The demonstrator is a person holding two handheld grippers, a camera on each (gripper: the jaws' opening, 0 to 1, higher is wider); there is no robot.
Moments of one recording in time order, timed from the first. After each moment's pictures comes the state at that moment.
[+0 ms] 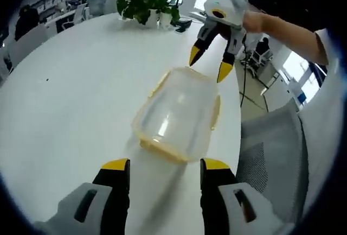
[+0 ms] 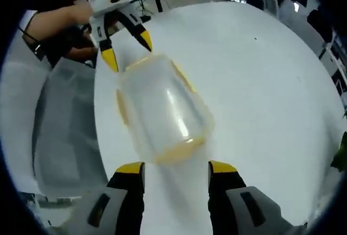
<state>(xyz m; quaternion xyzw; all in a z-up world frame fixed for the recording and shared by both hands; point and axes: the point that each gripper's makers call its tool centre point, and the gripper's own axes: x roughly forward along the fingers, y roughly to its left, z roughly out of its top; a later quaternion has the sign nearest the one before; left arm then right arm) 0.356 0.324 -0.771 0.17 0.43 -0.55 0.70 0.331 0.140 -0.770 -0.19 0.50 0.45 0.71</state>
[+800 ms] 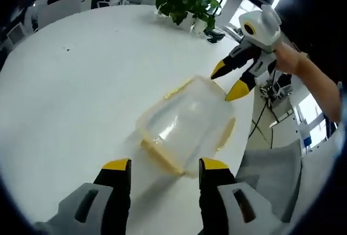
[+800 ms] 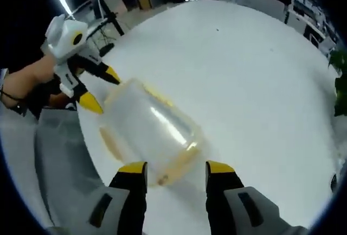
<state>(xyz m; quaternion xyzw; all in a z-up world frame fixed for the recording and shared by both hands) 0.357 0.314 -0.777 0.09 0.49 -0.45 0.74 0.349 0.150 -0.773 -0.06 0.53 0.33 0.78</state>
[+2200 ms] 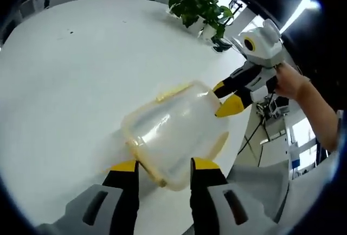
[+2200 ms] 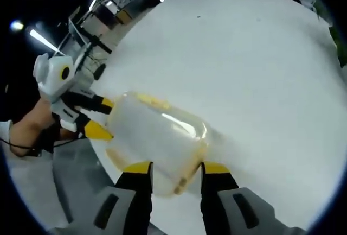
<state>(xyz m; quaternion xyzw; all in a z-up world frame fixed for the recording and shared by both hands) 0.347 0.294 -0.785 0.01 0.52 -0.43 0.73 0.345 0.166 -0.780 0.05 0.56 0.29 0.78</state>
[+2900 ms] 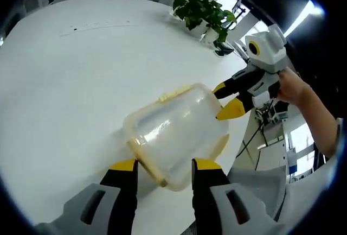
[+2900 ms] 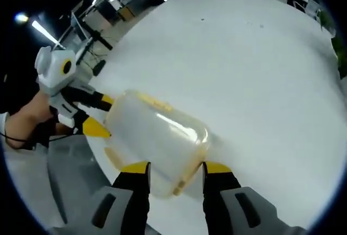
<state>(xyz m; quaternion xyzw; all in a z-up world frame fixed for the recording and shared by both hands) 0.348 0.299 -0.779 0.00 0.52 -0.43 0.74 0.343 0.169 -0.780 0.02 0.55 0.30 0.78</state>
